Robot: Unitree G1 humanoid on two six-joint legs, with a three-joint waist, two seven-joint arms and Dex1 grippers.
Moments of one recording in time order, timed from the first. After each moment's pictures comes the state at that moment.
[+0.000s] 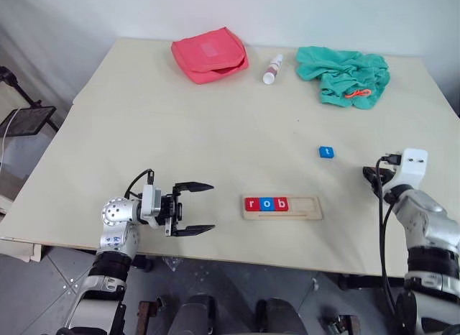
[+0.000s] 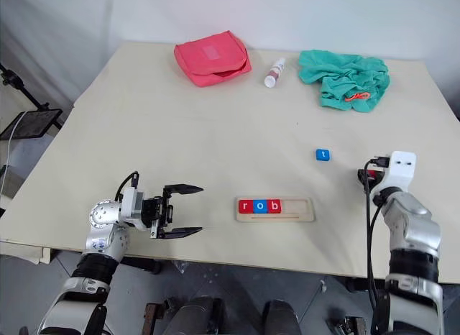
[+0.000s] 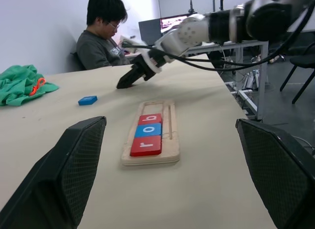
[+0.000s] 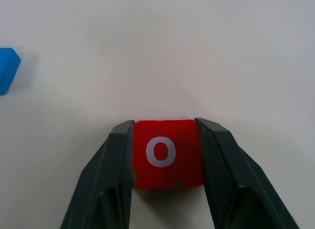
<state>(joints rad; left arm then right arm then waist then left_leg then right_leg) -0.43 0.40 0.00 0.49 -0.54 -0.43 -1.50 -0.38 -0.53 -0.42 0.26 0.32 0.54 0.26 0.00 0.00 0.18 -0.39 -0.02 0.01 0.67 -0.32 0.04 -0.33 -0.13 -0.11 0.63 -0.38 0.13</state>
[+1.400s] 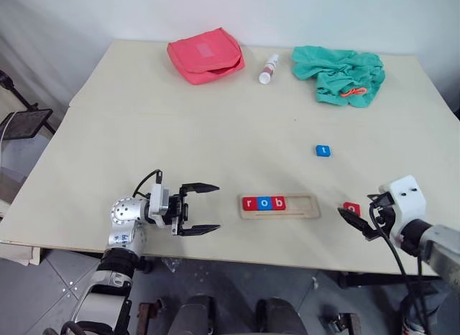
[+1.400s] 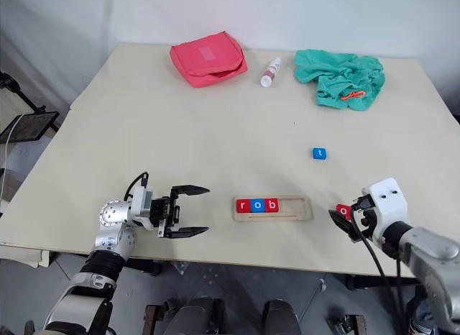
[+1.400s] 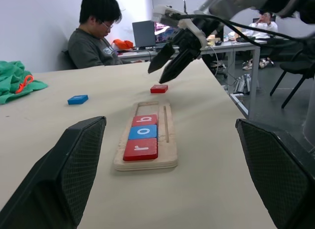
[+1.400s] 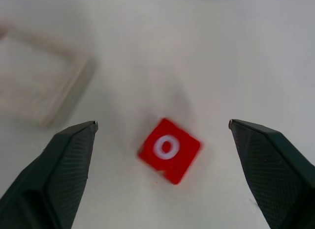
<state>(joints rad) -0.46 0.36 -0.04 0.56 -0.54 -0.46 -1.50 0.04 -0.92 -0.30 -0.38 0.47 0.81 0.63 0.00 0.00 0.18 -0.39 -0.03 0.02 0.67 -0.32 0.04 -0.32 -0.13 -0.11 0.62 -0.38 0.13</state>
